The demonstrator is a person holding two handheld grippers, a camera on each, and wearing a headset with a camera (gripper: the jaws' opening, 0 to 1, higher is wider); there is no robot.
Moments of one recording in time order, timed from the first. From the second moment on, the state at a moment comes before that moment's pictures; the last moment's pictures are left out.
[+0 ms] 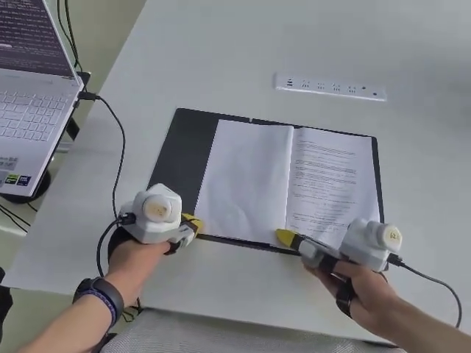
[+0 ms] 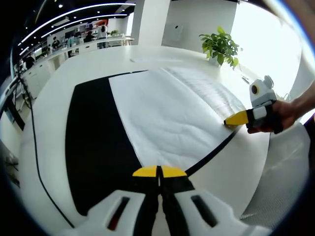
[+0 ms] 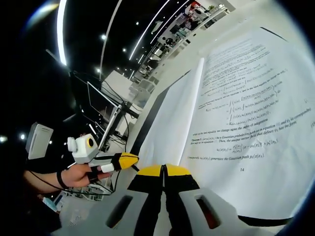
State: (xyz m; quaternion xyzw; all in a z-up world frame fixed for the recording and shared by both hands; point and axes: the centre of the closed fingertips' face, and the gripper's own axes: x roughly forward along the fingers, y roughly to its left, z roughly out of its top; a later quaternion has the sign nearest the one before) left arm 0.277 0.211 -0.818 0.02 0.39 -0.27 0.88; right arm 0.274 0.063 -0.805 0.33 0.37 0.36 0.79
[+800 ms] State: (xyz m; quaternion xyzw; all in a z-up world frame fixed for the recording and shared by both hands) left arm 0.268 0.205 -0.804 0.03 0.41 -0.29 0.87; right arm 0.254 0.051 -0.792 0.27 0.37 0.37 0.81
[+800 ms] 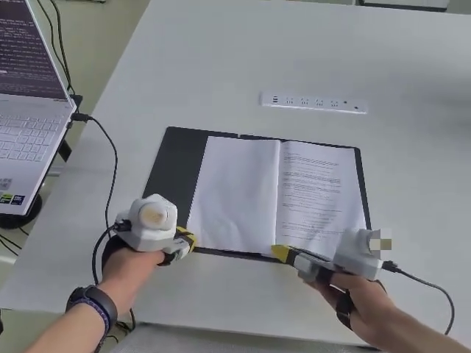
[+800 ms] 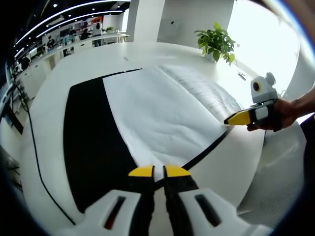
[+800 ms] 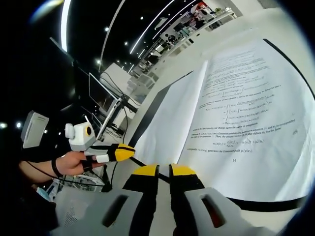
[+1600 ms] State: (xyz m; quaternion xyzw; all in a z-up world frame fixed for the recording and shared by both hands) left arm 0.269 0.192 -0.742 0.02 0.35 -0.30 0.89; right arm 0.273 -0.034 -0.748 0.18 0.31 0.34 0.87
